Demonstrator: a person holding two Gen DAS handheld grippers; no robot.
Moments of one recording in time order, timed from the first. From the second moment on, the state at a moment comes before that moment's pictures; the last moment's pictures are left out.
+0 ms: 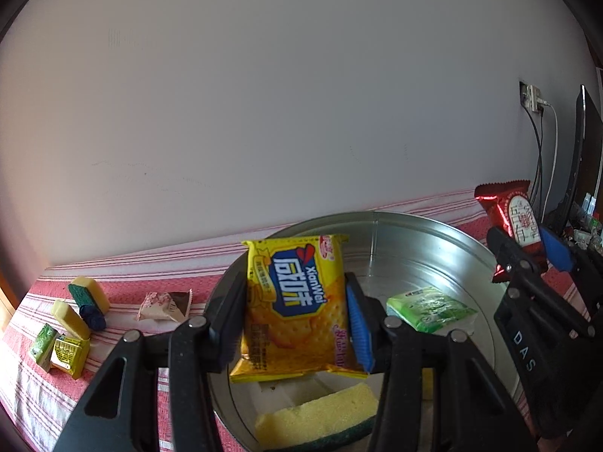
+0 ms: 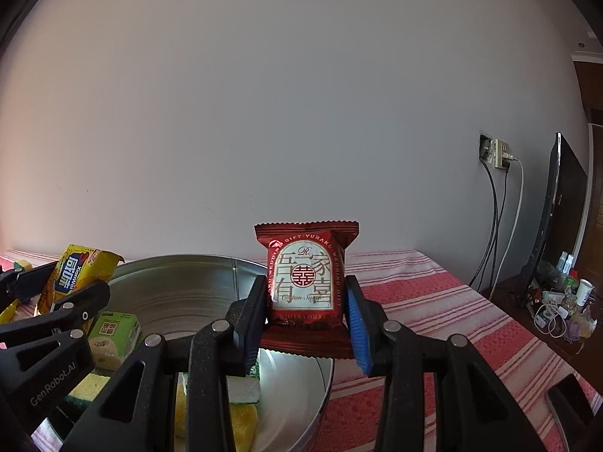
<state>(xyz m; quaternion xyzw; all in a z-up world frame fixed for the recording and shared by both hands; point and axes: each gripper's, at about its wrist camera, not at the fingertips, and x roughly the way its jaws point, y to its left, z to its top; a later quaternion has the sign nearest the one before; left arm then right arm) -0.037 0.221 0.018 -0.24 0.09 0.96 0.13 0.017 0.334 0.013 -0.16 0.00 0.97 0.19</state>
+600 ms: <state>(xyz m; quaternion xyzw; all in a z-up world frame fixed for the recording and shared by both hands) -0.045 0.240 0.013 -0.29 0.11 0.94 0.10 0.012 0.338 -0.001 -0.21 0.00 0.97 0.14</state>
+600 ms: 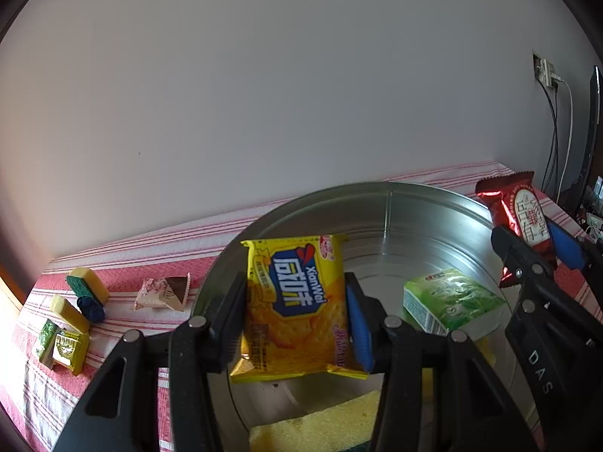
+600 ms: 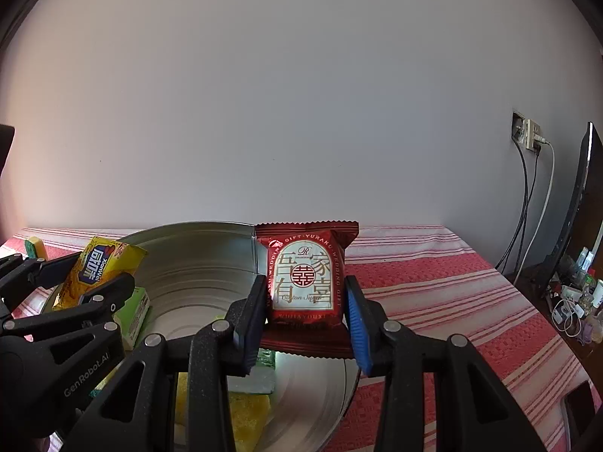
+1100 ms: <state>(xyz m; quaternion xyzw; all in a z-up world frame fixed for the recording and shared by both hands) -0.034 0.233 0.034 -0.26 0.08 0.96 0.09 0.025 0.351 0.000 -0.19 0.04 0.97 0.13</state>
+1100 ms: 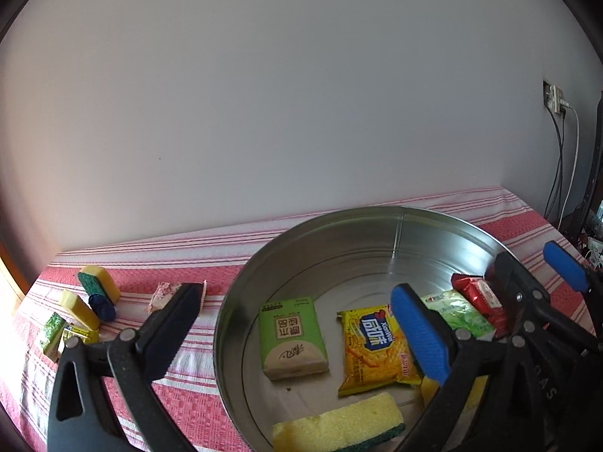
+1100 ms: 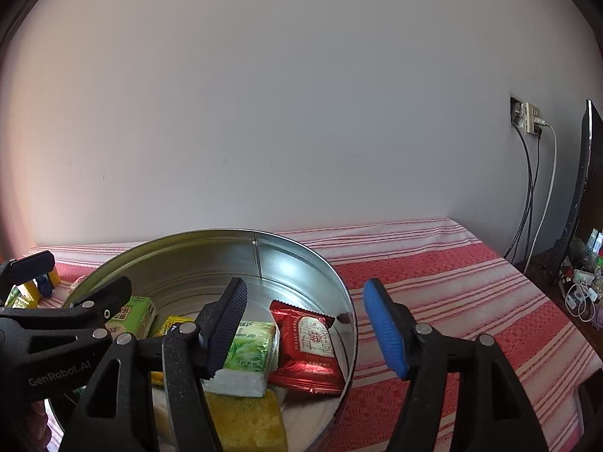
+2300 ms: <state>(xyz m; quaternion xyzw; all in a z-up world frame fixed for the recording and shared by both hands) -0.043 0.023 0.018 -0.17 0.04 0.98 -0.01 0.082 0.321 0.015 -0.05 0.13 0.95 0.26</state>
